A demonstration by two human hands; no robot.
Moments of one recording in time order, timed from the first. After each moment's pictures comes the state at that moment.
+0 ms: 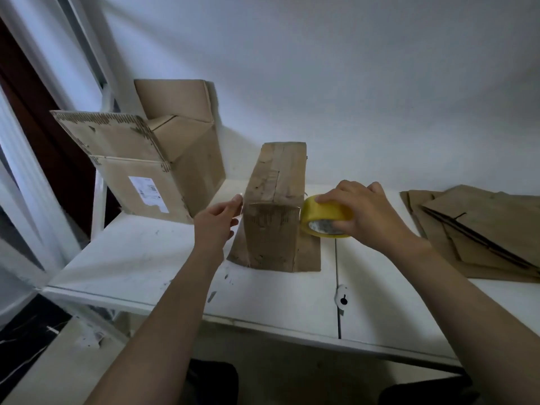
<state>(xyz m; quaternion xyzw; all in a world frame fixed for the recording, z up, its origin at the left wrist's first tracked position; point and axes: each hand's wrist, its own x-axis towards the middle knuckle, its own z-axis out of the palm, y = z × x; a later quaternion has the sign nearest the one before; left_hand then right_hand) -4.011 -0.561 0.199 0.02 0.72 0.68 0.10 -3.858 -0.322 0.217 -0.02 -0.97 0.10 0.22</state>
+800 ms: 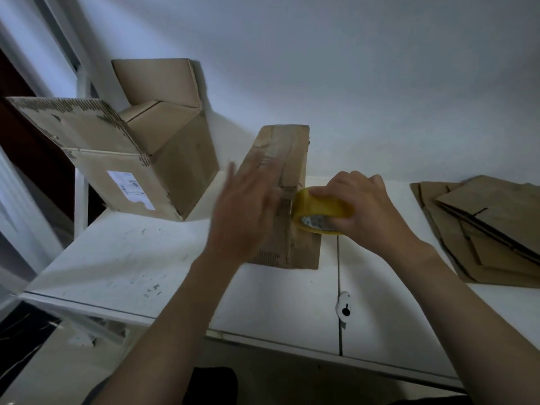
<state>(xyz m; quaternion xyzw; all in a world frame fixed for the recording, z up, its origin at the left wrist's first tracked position) -3.999 -0.511 0.205 0.46 0.81 0.29 -0.20 -3.883 -0.308 0.196 0.00 -0.95 0.13 0.28</state>
